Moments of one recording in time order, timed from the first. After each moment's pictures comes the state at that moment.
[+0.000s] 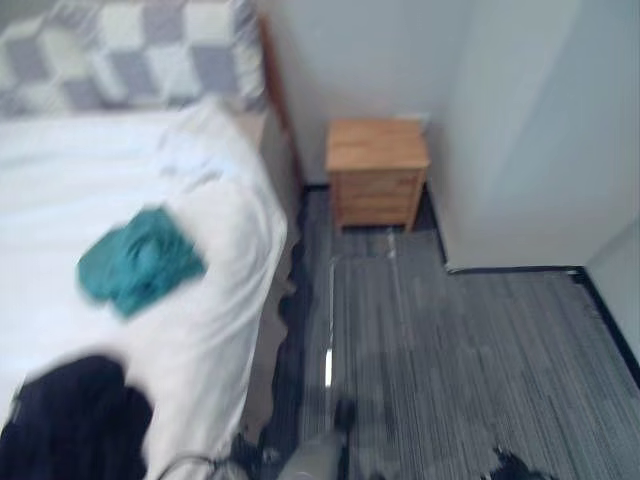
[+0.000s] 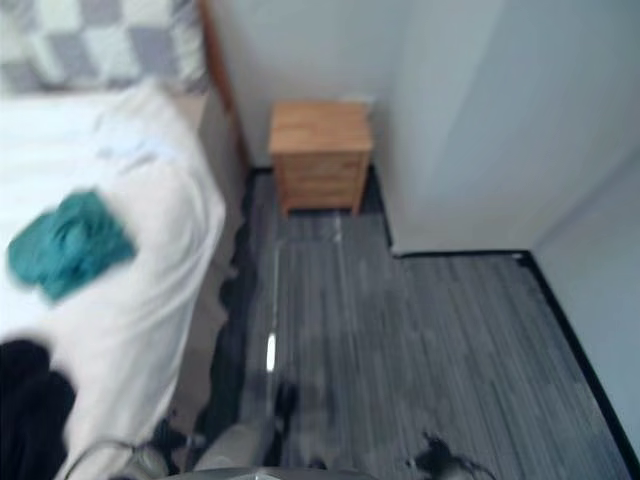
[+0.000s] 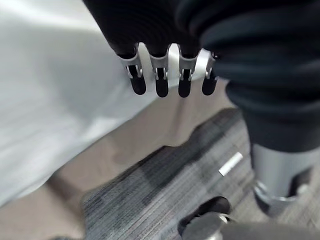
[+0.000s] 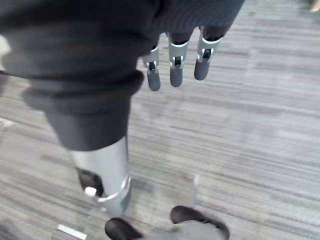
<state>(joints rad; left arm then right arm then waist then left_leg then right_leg) -0.08 0.24 -0.33 1.31 0.29 -0.03 0.18 0.07 -0.33 0.35 1.18 -0.07 -0.04 -0.13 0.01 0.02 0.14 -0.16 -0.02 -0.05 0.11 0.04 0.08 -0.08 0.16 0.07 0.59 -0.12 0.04</state>
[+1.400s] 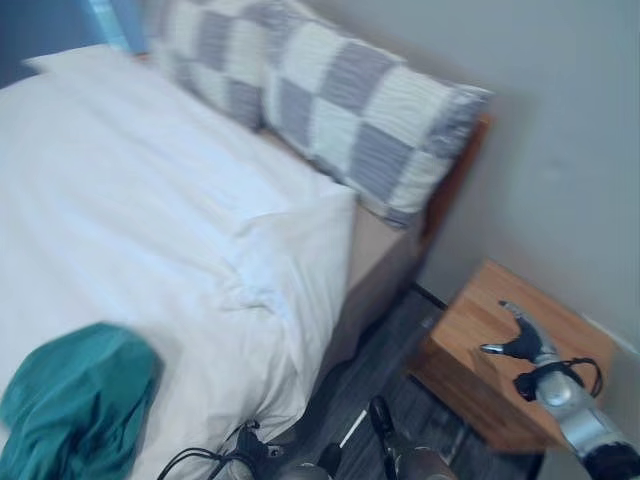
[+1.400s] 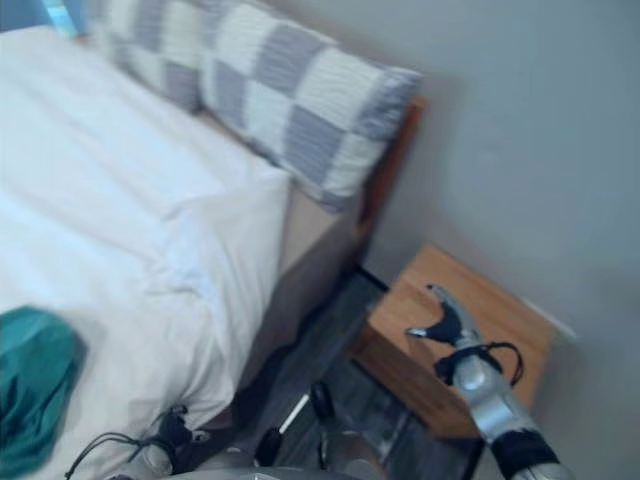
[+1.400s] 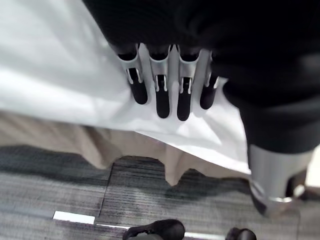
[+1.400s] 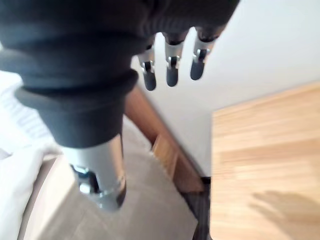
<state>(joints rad) -0.08 0.27 -0.26 1.28 0.32 -0.06 0.20 0.00 -0.66 0.18 0.37 -0.30 -0.07 -0.23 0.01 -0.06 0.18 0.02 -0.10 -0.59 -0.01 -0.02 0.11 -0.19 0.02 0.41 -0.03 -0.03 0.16</state>
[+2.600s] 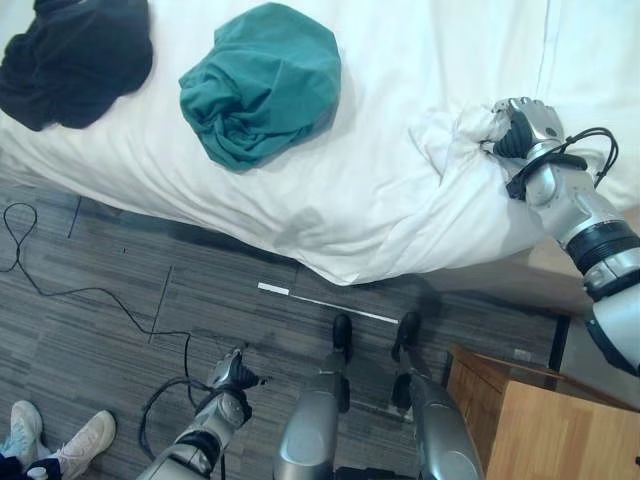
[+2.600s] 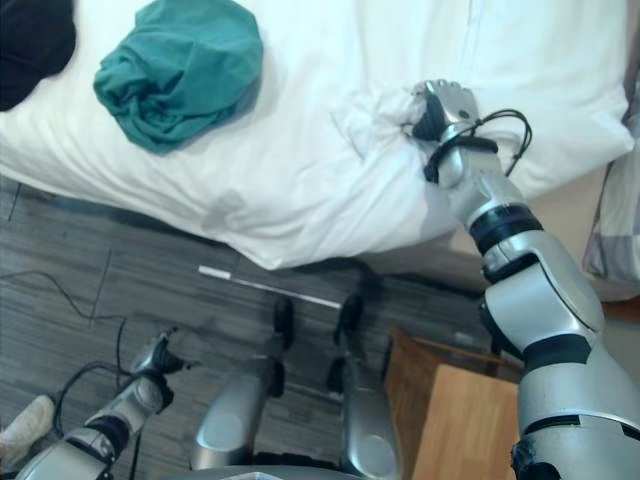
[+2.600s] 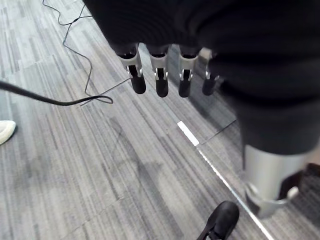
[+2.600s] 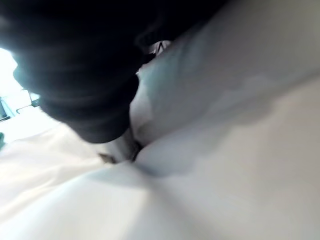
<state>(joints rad) -0.27 0.39 -0.39 1.13 0.28 -0.06 0.24 -1.15 -0.68 0.63 0.97 -0.33 -0.04 -0.28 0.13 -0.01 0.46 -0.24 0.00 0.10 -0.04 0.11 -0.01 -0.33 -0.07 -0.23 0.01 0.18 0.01</state>
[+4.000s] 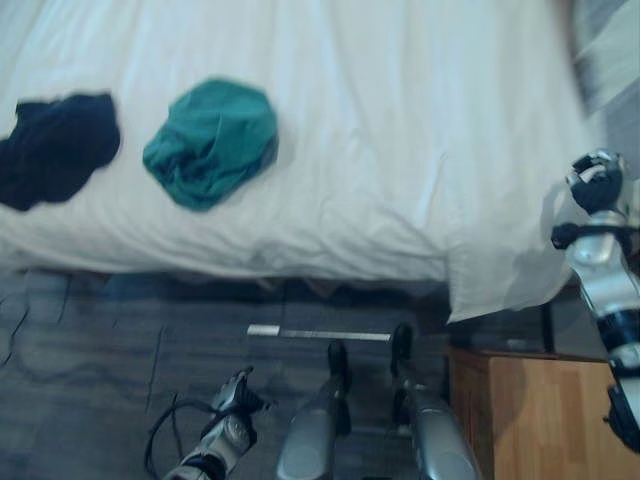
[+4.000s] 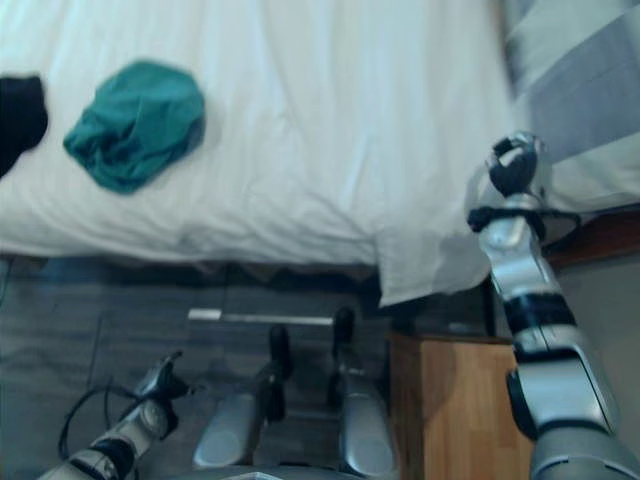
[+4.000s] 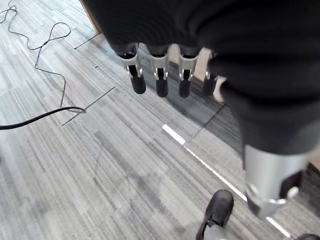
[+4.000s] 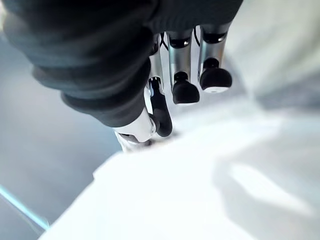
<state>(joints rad) -0.20 0.35 -0.42 1.10 0.28 -0.01 0.24 -0.76 -0.71 0.19 0.74 -0.05 -0.04 -0.51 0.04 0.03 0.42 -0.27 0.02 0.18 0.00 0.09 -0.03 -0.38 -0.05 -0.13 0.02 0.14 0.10</state>
